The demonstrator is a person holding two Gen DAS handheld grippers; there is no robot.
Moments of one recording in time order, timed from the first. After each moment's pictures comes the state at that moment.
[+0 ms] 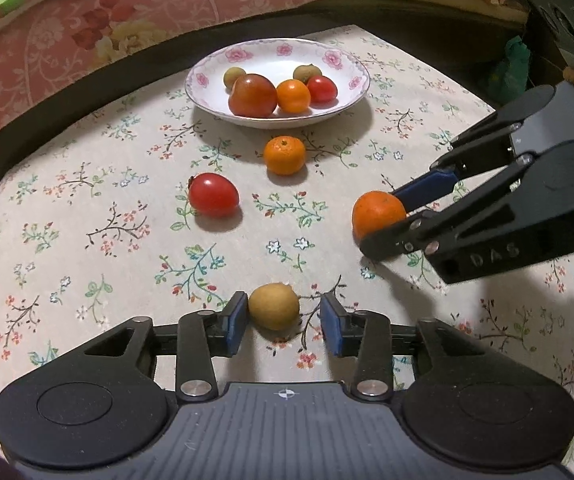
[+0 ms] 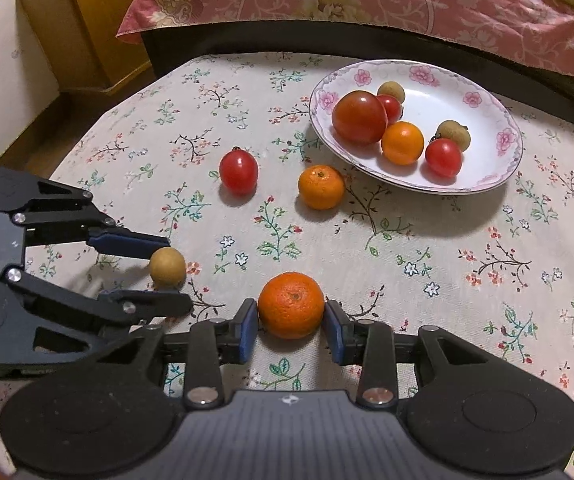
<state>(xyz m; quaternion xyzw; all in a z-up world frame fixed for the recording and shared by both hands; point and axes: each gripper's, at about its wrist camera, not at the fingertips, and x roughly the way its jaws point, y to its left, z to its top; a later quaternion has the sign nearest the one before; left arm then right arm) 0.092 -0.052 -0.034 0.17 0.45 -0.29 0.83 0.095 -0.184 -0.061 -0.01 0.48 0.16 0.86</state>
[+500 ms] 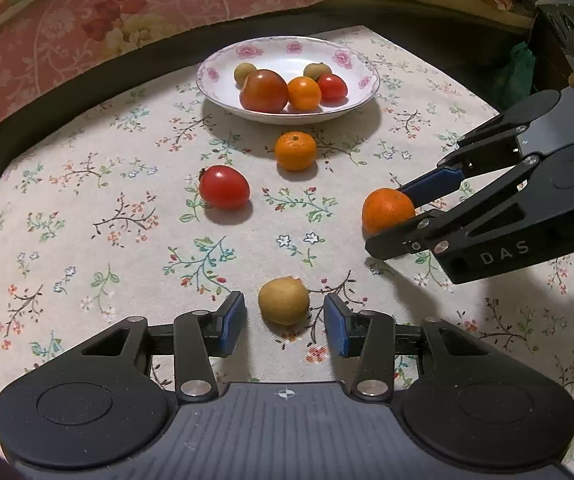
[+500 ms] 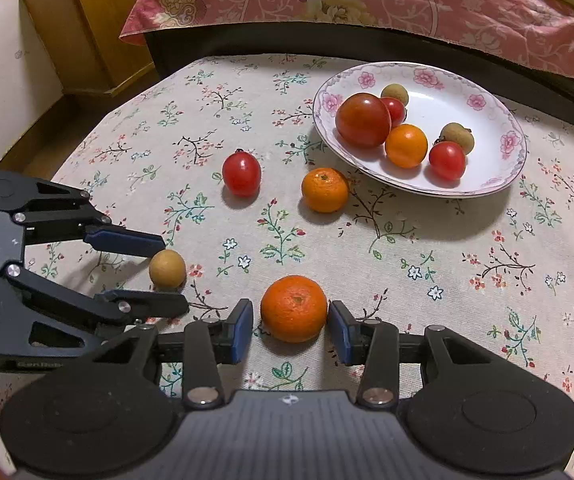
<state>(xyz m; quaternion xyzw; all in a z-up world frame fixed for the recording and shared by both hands) 0.095 -0.047 -0.035 0.15 0.46 -0.28 0.83 0.096 -0.182 -0.062 -0.01 0.47 0.16 0.87</state>
